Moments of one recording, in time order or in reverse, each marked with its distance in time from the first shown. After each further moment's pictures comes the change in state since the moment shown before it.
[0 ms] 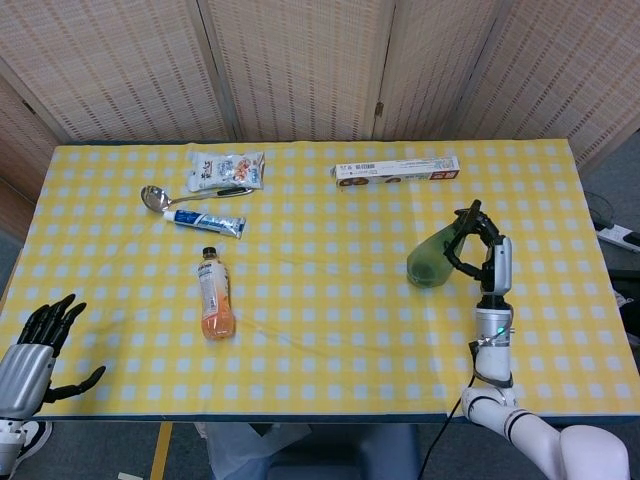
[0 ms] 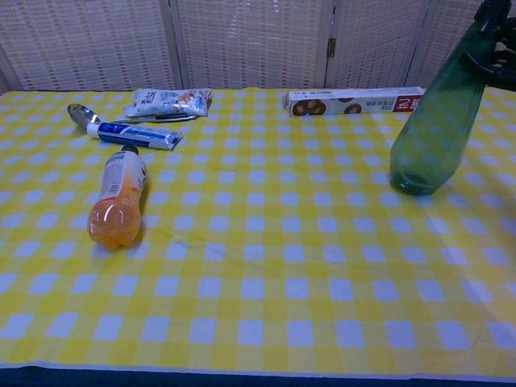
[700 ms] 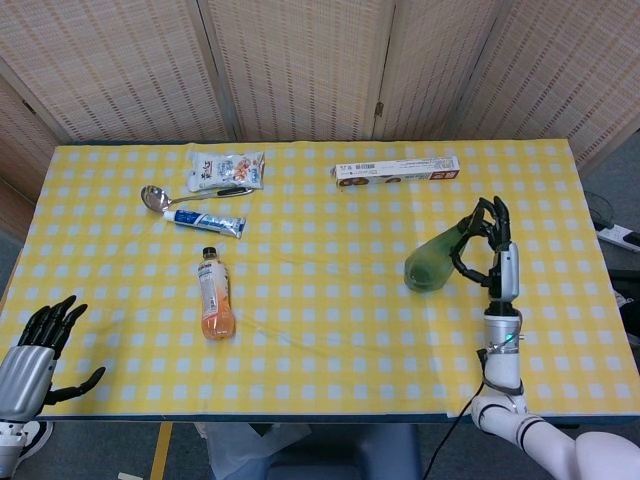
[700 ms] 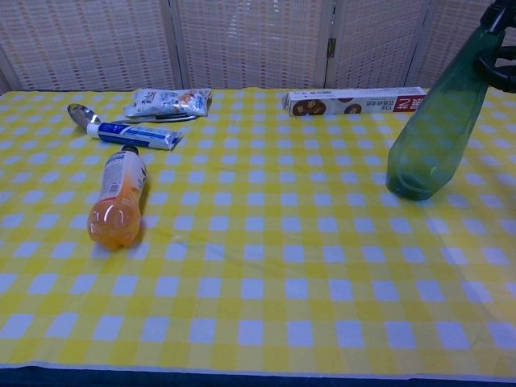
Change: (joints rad) left arm 0.006 -0.003 0.004 -0.006 0.012 0.015 0.018; right arm -0.048 0.050 -0.034 -0.068 -0.028 0.022 -0.026
